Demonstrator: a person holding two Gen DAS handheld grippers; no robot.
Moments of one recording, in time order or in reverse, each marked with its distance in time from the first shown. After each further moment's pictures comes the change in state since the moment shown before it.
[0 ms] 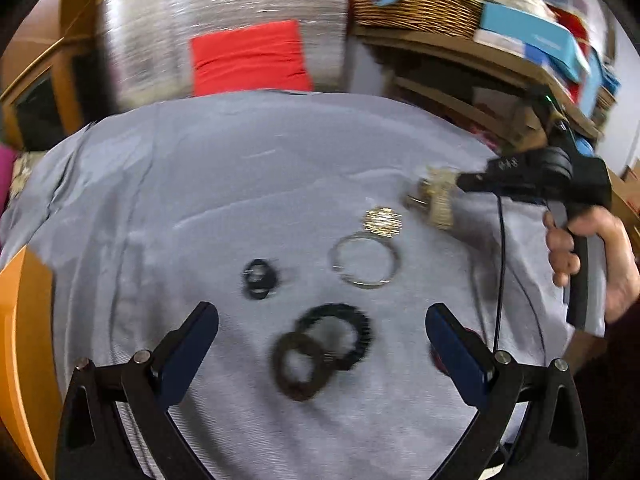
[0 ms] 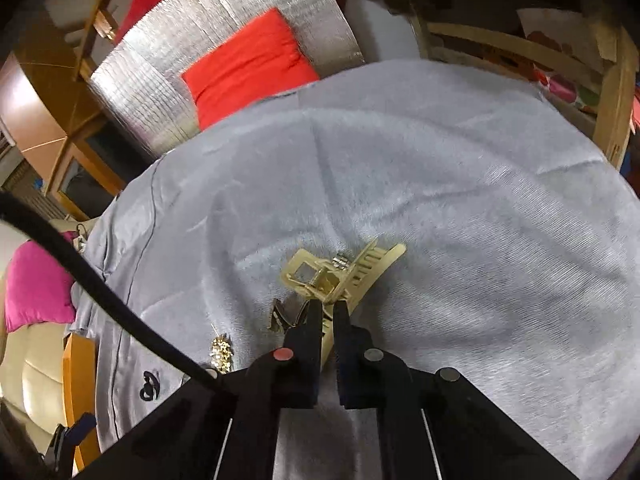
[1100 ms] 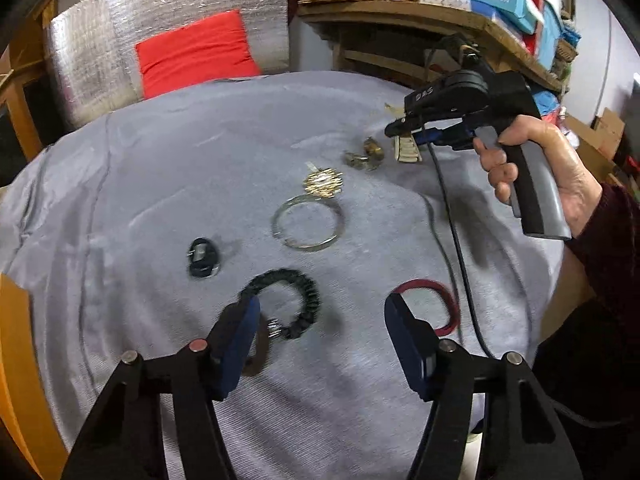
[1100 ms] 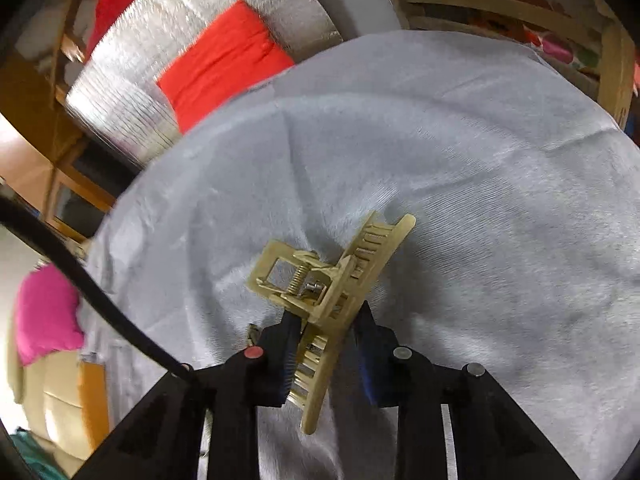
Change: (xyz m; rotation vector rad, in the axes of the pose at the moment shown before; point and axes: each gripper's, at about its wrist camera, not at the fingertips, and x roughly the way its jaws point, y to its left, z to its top) left arm 0.005 -0.021 -0.015 0.129 0.061 -0.115; right arm 0.028 -0.030 0.020 0.133 0.062 0.066
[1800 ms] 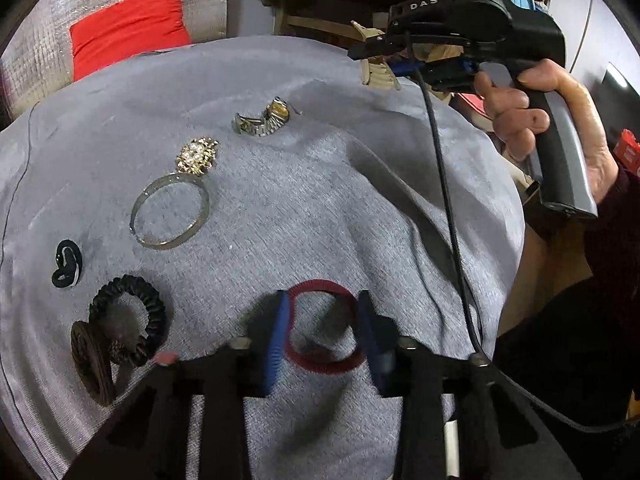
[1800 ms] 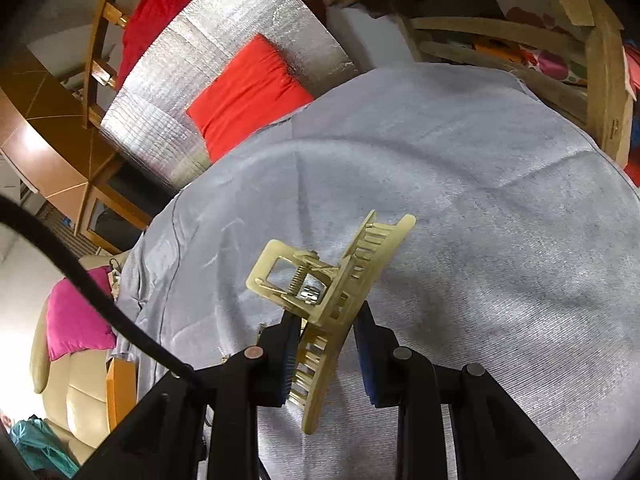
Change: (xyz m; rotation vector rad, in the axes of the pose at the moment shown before) left arm 0.058 -0.060 0.010 0.035 0.114 -0.159; right arm -0.058 -0.029 0.002 -0.021 -0.073 0.090
